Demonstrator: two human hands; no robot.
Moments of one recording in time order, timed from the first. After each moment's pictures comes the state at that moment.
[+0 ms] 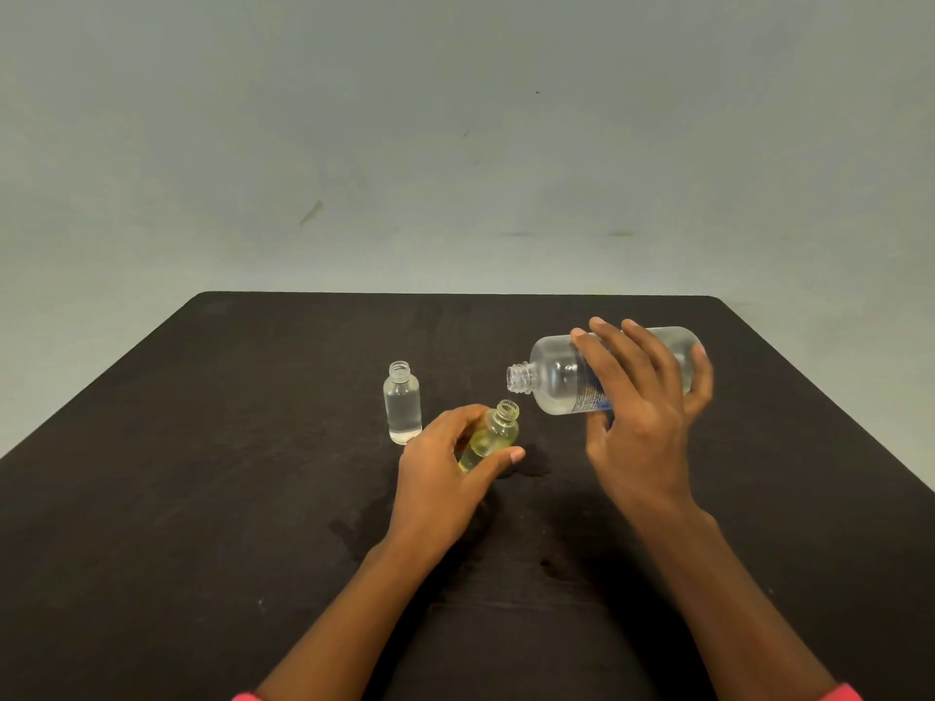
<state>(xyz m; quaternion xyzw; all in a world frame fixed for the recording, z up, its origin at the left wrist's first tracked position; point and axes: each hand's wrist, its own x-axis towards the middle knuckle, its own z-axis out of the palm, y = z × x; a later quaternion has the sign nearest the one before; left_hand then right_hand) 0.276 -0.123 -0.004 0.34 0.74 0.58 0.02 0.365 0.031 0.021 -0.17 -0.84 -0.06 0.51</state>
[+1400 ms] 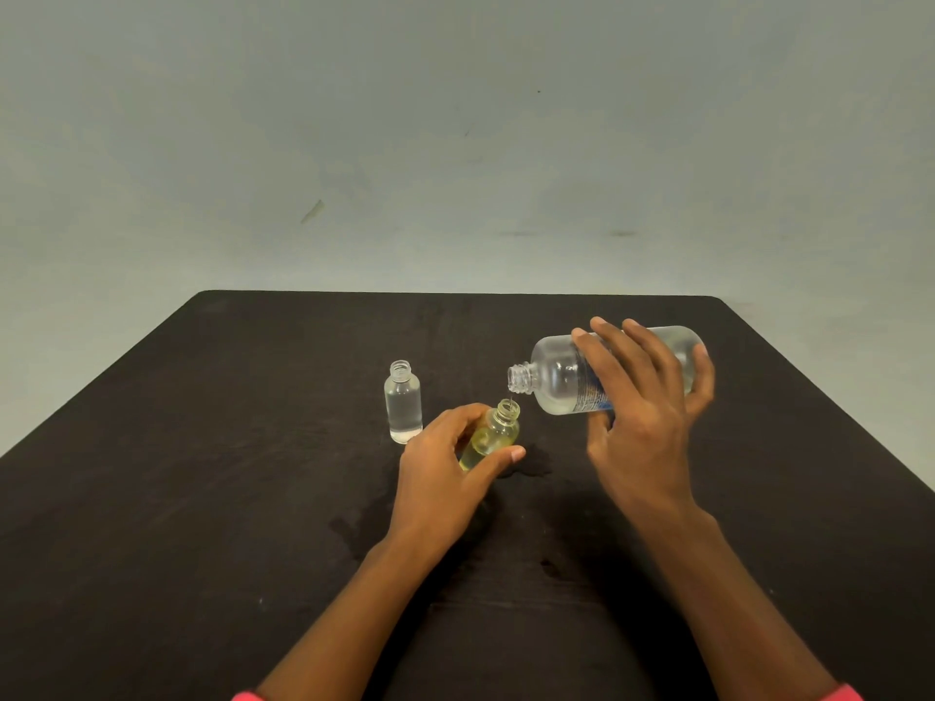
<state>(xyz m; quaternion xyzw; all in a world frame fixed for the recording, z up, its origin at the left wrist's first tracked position) 0.276 -0.123 -0.004 0.34 0.74 0.58 0.02 0.365 0.031 0.021 -0.17 -0.84 -0.06 0.51</state>
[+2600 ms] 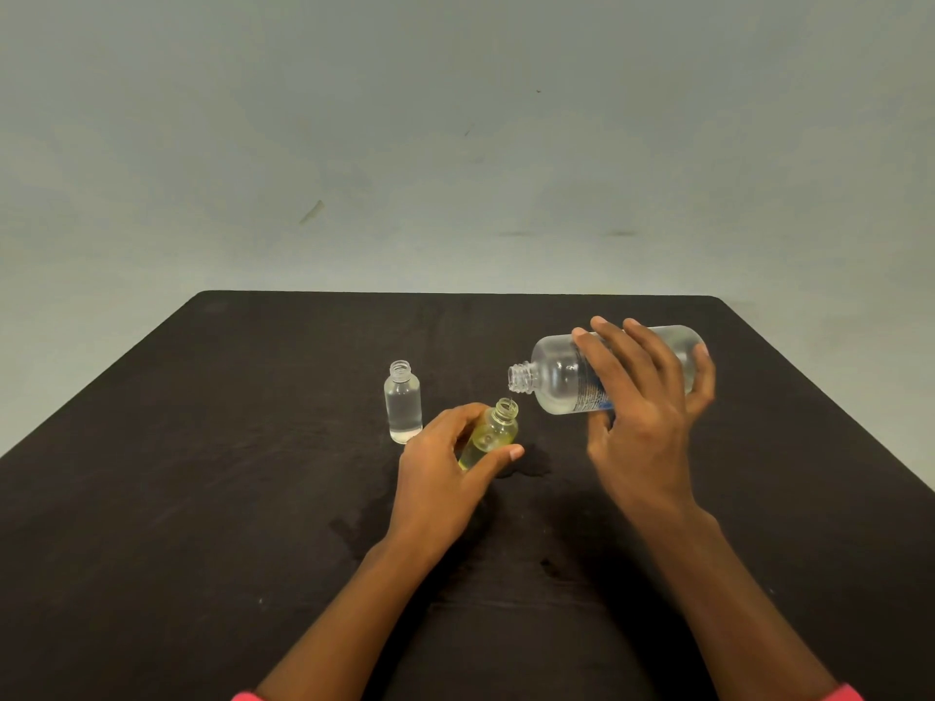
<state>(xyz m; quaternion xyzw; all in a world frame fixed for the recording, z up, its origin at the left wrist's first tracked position) 0.276 -0.123 -0.002 0.35 0.74 0.58 0.01 0.364 0.031 0.022 -0.17 -0.84 -0.07 0.51</state>
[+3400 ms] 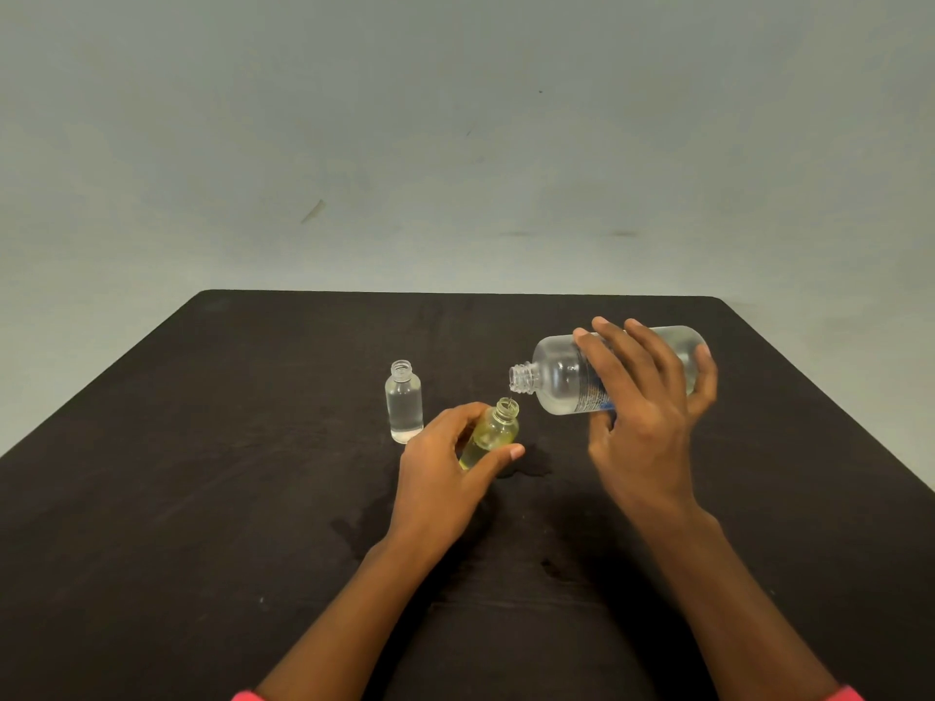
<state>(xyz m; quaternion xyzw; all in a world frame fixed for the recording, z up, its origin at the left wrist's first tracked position) 0.275 -0.123 -0.003 0.35 0.73 0.58 0.01 0.365 0.031 0.022 -0.17 -0.84 -0.07 0.51</state>
